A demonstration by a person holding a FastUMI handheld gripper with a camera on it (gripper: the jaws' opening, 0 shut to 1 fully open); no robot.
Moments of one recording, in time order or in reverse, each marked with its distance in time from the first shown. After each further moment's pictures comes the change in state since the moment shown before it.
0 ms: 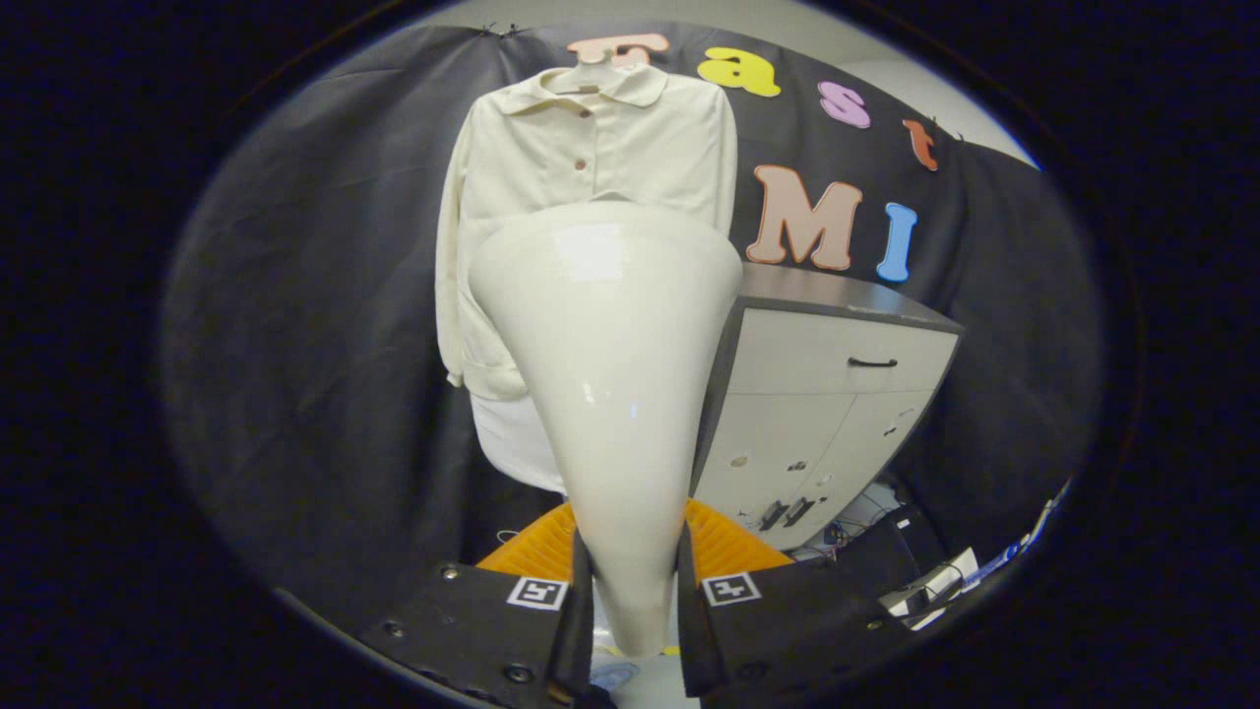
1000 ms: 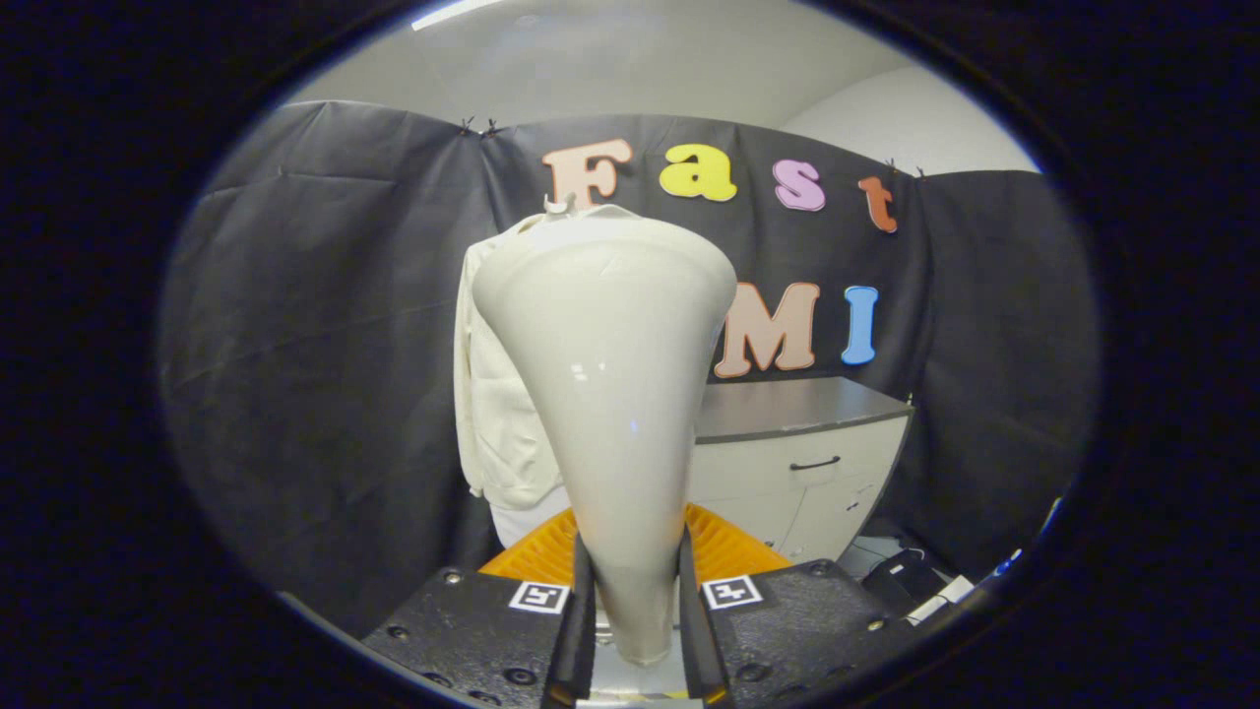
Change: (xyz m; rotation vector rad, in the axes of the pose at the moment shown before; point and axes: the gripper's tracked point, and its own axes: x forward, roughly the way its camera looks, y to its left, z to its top) arm -0.118 -0.058 0.106 0.073 -0.277 -0.008
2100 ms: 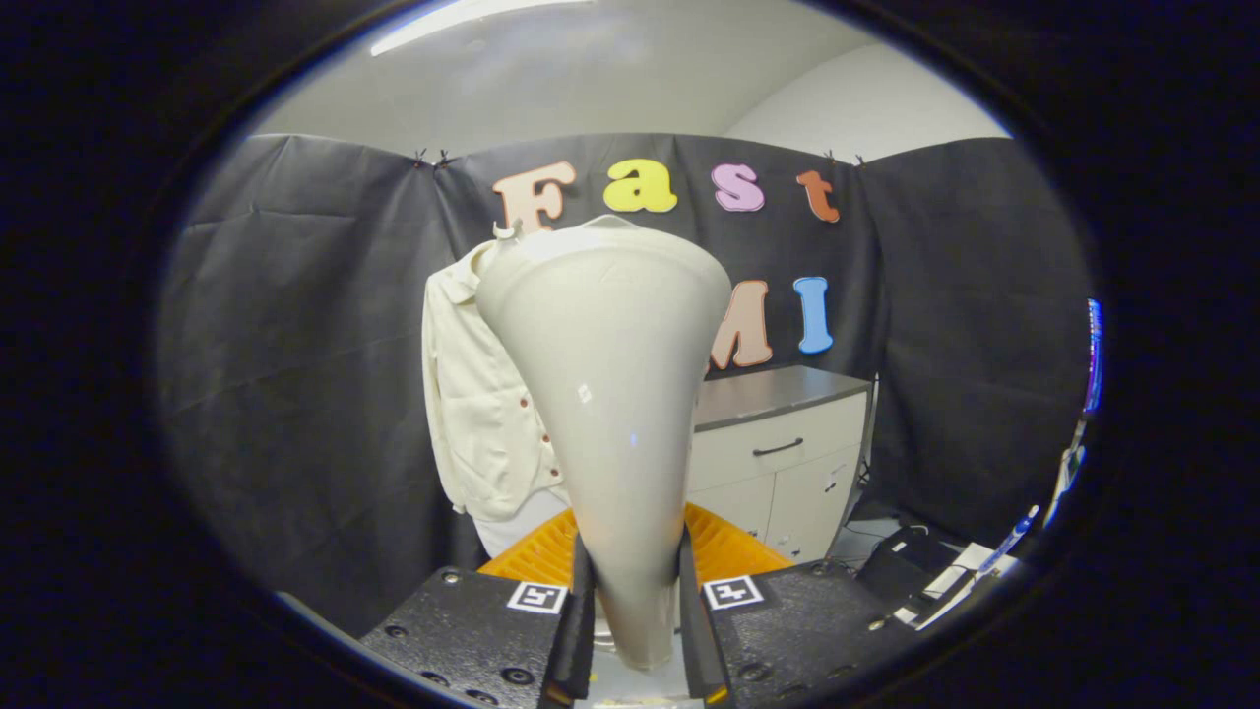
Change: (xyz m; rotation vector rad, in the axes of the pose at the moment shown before) arm -0.024 -0.036 -0.018 0.110 -0.061 -0.062
